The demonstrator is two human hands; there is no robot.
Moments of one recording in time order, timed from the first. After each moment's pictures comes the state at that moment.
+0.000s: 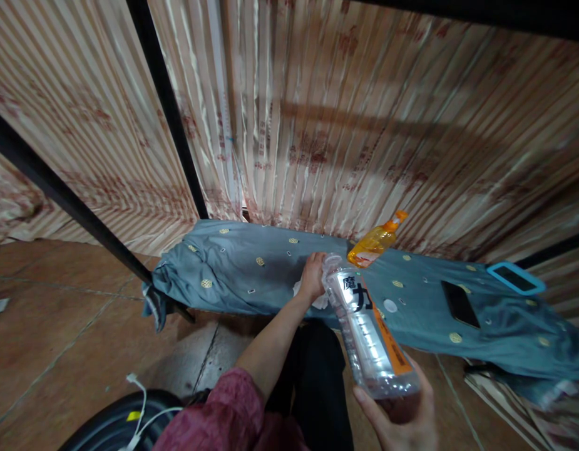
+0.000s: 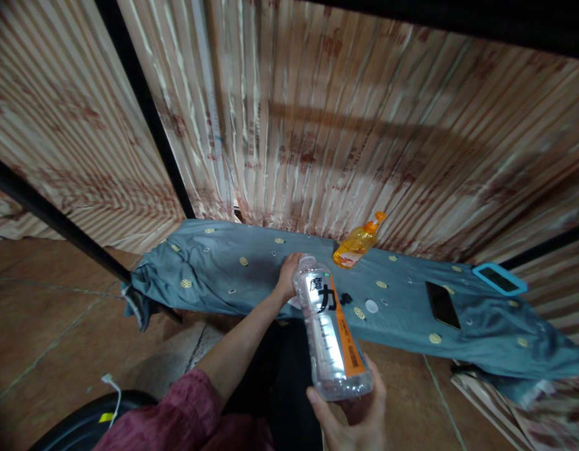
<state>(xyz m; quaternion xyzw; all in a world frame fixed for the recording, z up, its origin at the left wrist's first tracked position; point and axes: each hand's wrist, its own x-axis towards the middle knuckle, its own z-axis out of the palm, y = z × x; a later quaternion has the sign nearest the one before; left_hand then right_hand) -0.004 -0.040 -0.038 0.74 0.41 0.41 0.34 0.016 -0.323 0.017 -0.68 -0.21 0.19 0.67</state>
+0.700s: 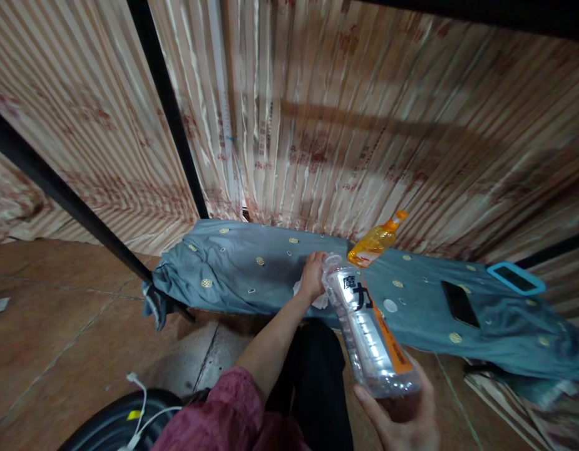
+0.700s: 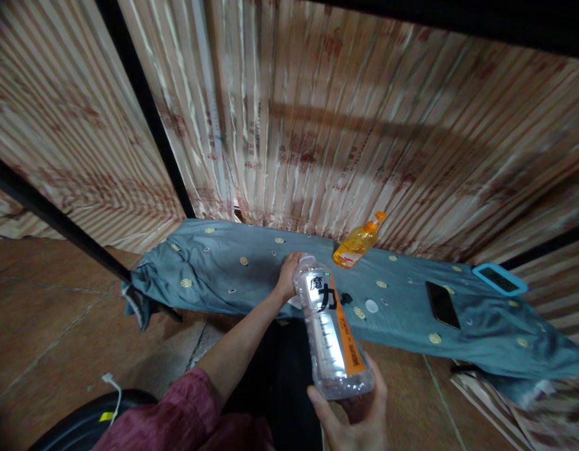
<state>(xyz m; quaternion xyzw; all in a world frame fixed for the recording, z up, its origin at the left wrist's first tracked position) -0.004 -0.040 -0.039 0.74 0.40 0.42 0.34 0.021 -0.323 0.013 -0.69 -0.22 0.19 0.66</state>
